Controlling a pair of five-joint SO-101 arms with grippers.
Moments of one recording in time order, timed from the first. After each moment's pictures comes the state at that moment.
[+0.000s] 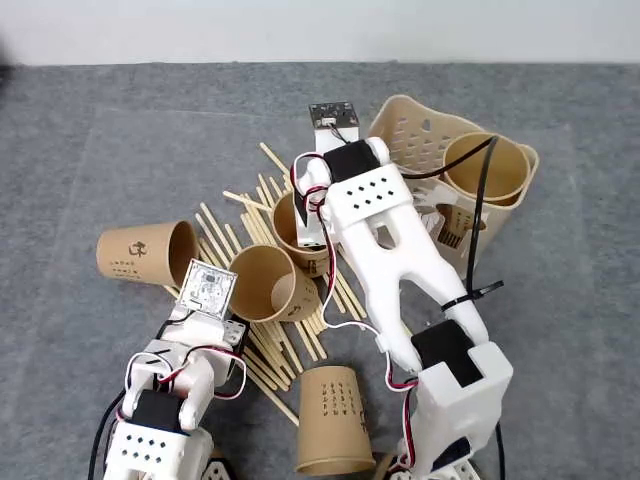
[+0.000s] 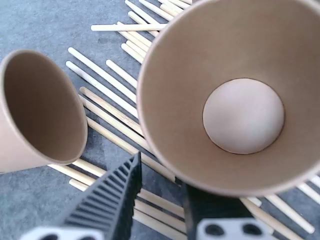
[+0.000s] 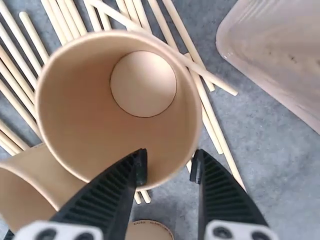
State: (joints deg) left arm 7.0 -85.7 97.3 45.8 0.0; right arm -27.6 15.5 -17.1 91.7 -19.5
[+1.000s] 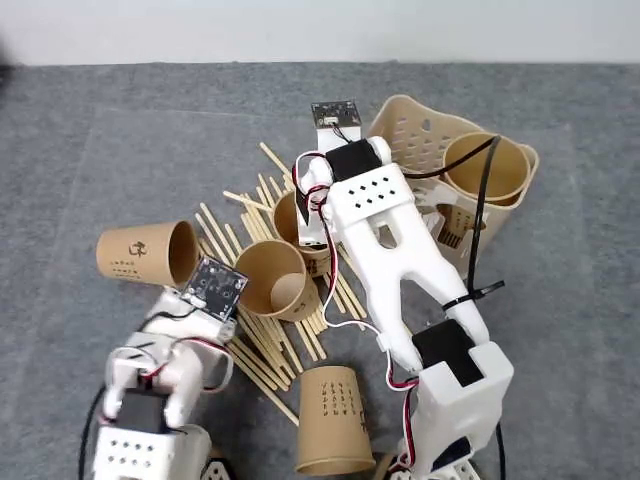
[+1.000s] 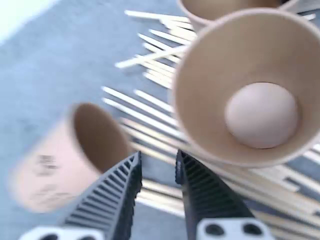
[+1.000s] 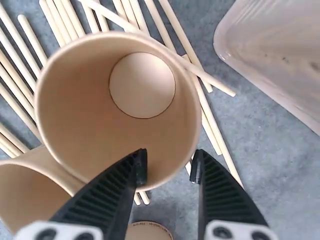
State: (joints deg) left arm 2.0 -85.7 82.1 57.5 -19.0; right arm -27.3 15.5 -17.1 91.5 -19.5
